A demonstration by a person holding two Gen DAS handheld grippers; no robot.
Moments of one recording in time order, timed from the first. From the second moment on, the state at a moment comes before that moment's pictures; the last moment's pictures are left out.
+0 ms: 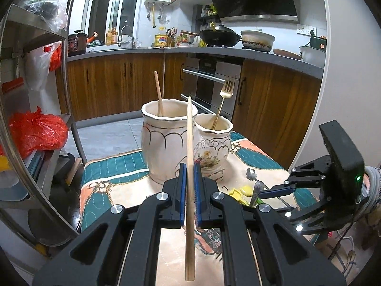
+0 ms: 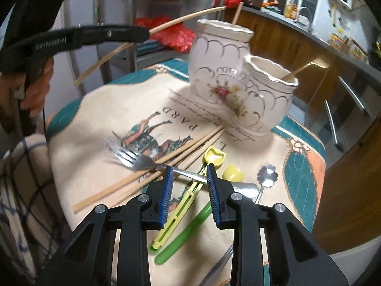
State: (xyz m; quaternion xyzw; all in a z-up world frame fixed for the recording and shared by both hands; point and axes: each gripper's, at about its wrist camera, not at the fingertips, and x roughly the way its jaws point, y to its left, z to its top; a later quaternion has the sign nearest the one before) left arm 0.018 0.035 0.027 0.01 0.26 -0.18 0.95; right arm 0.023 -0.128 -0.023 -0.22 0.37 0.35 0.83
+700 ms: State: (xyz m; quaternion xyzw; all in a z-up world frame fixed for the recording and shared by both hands) left arm 0.012 0.043 0.038 0.00 0.25 -0.18 0.95; right arm 0.042 -0.101 -0.037 -0.30 0.45 0.40 0.74
